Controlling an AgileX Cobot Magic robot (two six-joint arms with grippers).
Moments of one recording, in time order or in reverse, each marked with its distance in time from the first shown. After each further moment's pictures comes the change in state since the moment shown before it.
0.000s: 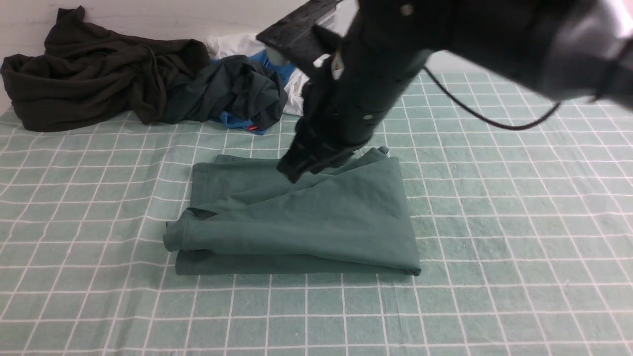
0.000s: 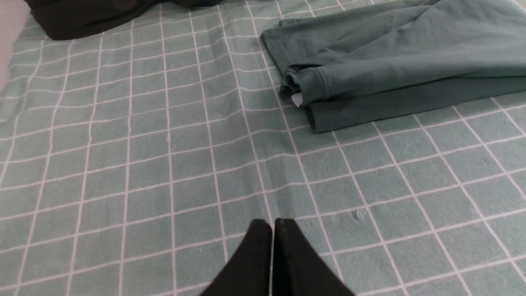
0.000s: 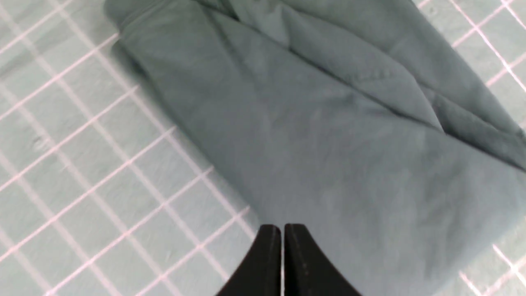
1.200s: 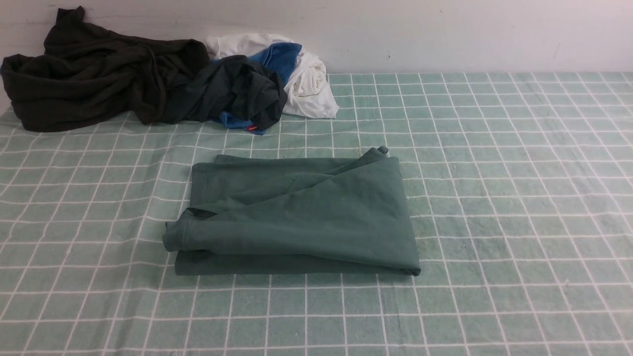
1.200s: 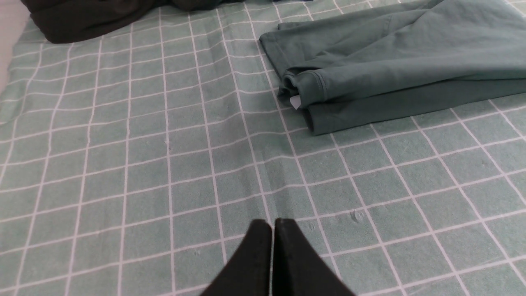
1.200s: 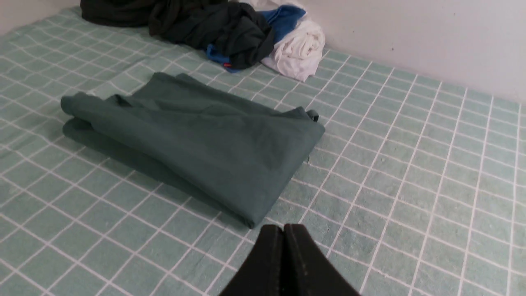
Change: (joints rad) right arm 0.000 -1.466 1.195 -0.385 -0.362 0.484; left arm 0.000 -0.002 0.000 -0.002 0.000 0.001
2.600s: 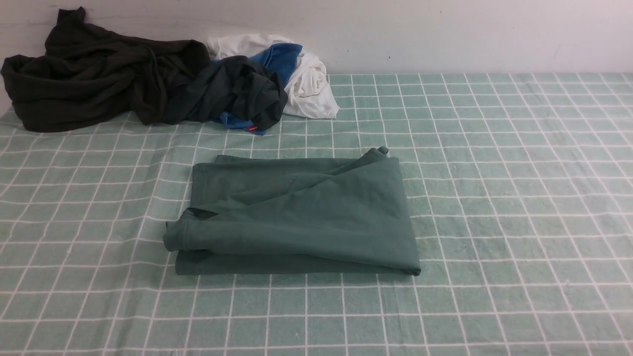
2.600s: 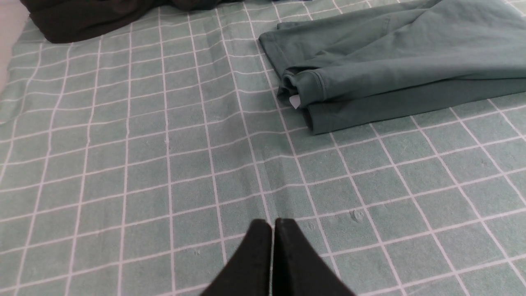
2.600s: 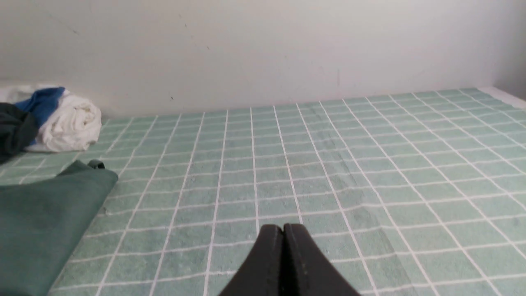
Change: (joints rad) right arm -0.816 -0.363 0.667 0.273 -0.629 -0.145; left arm 0.000 -0.001 0.000 -0.002 -0.002 0.002
